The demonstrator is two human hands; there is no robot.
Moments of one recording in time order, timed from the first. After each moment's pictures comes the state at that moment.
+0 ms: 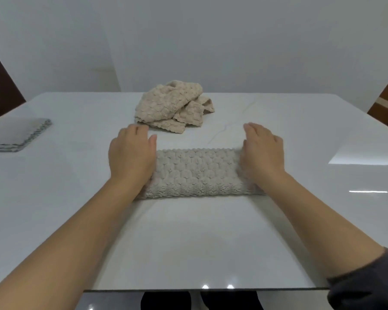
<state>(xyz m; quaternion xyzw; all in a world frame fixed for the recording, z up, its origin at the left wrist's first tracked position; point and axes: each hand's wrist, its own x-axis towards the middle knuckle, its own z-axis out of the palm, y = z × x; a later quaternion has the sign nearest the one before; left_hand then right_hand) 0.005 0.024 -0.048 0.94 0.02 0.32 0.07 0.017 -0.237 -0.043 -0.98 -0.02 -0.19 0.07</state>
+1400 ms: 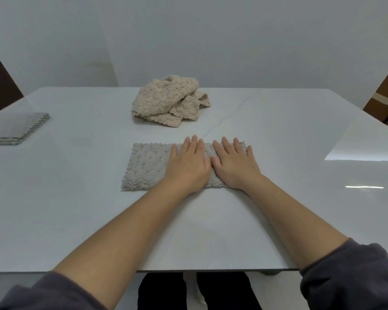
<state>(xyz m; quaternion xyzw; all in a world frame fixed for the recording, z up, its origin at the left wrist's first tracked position) -0.009 -0.080 -0.065 0.99 -0.09 0.02 0.08 0.007 -0.221 -0.076 -0.99 -0.09 0.02 0.08</state>
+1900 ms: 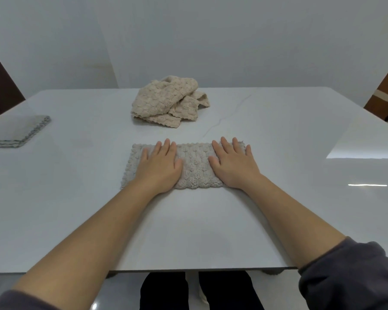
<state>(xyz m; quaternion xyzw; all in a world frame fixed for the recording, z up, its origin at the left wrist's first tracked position) -0.009 -0.021 -0.067 1.00 -0.05 -0.01 0.06 0.007 -0.222 -0.075 -0.99 -0.10 0.02 0.09</state>
